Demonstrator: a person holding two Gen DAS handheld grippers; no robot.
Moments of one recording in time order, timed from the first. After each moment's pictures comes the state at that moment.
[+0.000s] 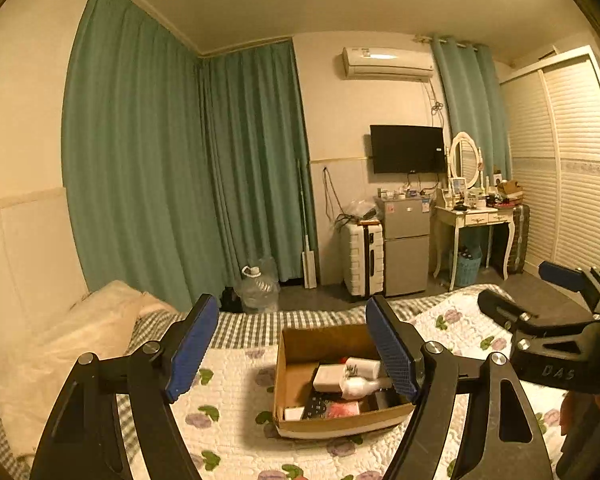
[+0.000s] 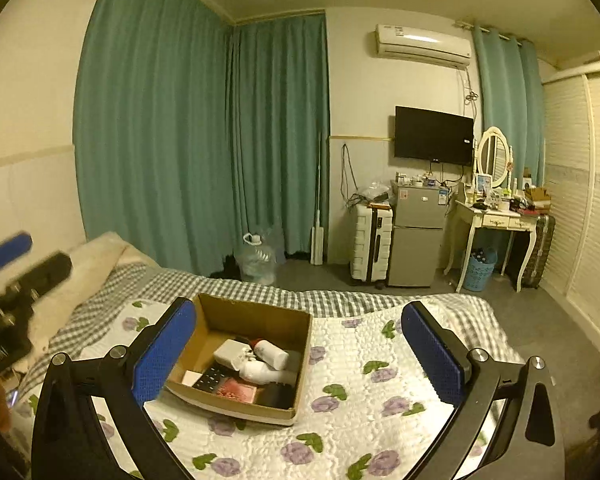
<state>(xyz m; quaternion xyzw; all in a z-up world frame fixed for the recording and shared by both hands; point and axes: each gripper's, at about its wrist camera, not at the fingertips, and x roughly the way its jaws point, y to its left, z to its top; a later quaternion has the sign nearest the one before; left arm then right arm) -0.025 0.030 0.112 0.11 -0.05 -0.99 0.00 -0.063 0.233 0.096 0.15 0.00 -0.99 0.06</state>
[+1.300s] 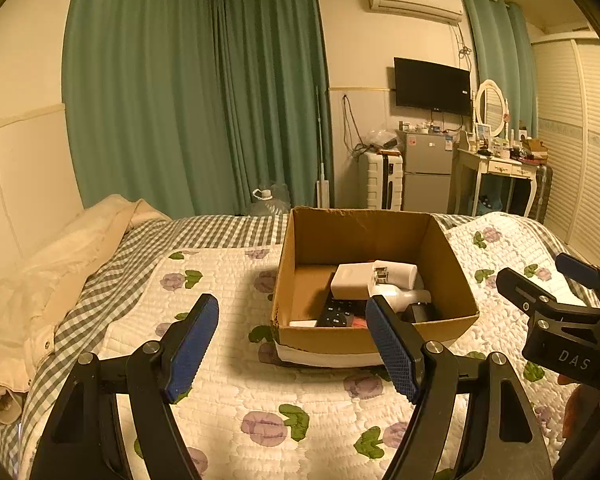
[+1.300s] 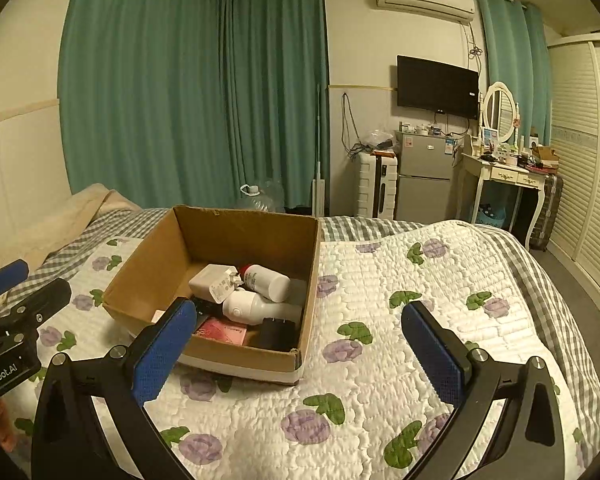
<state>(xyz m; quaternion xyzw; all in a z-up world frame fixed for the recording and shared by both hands) -0.075 0.019 -0.021 0.23 -0.03 -0.97 0.04 -0.122 0.221 -0.034 0.22 0.00 -0.97 0.05</state>
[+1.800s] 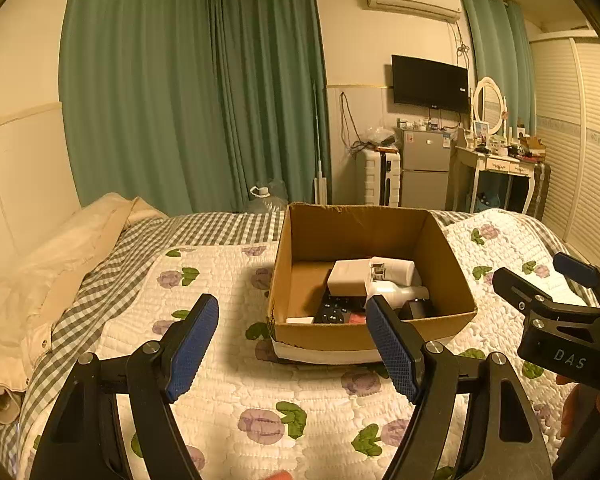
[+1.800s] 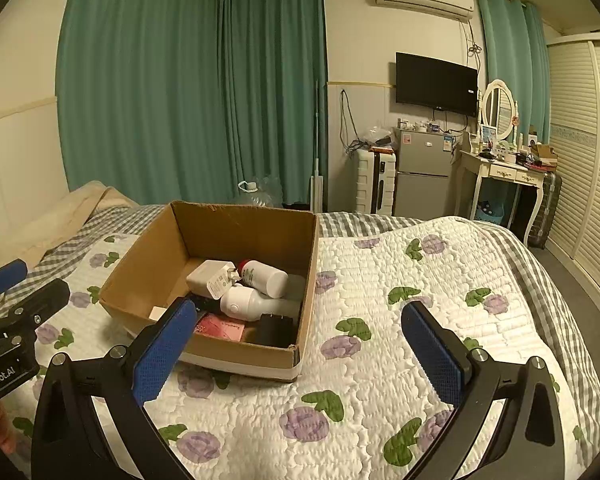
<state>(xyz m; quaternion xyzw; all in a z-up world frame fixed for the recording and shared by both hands) -0.076 0.021 -0.023 0.23 -0.04 -0.97 0.03 -0.123 0.221 -0.036 0.23 0.00 -0.97 0.05</state>
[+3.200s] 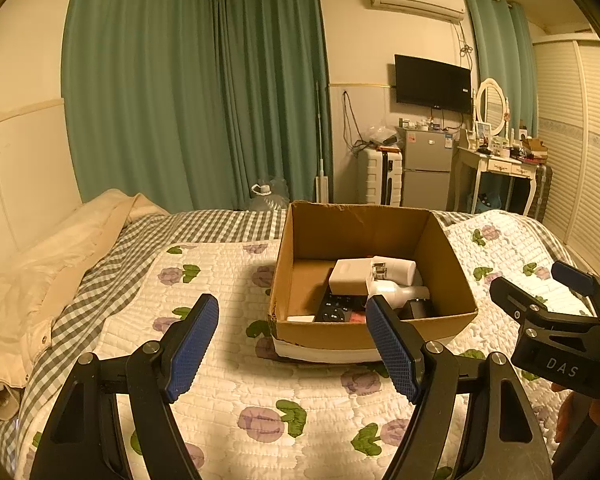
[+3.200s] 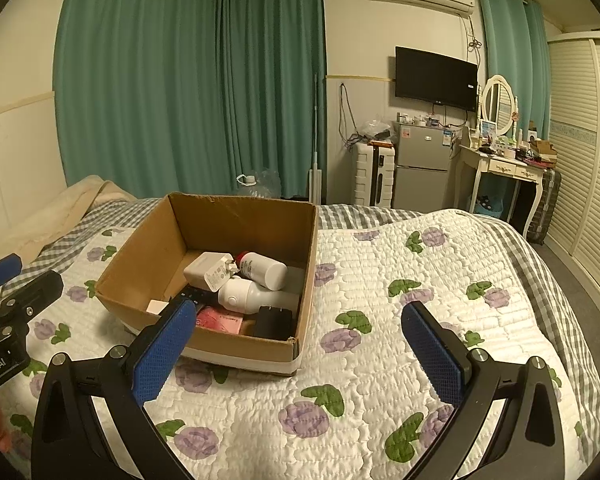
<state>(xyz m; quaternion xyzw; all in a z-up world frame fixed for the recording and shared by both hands) -0.073 0.023 -0.024 0.23 -0.03 -0.97 0.04 -0.124 0.220 -0.042 0.24 0.00 -0.97 0.05</state>
